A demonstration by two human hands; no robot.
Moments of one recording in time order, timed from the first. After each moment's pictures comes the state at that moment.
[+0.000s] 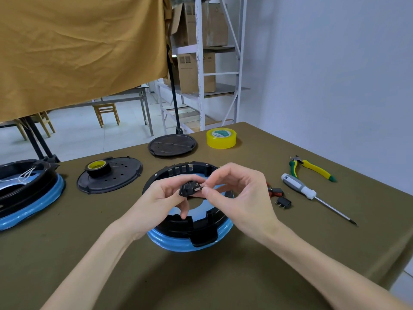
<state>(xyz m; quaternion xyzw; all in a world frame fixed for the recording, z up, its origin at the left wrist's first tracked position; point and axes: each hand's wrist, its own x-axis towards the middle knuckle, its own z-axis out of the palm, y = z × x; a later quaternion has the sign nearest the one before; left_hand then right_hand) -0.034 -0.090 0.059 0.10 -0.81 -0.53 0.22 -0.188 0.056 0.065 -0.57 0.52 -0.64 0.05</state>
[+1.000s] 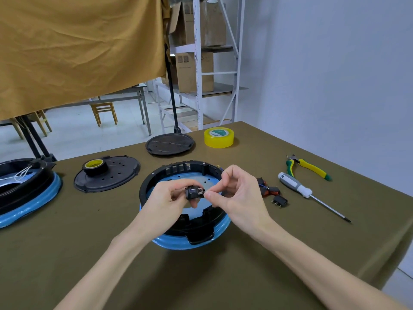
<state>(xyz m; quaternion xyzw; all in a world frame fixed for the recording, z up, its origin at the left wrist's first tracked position) -0.051 -0.079 0.043 0.17 -0.86 -0.40 0.28 -0.198 0.055 0.048 -0.48 0.62 -0.61 0.14</state>
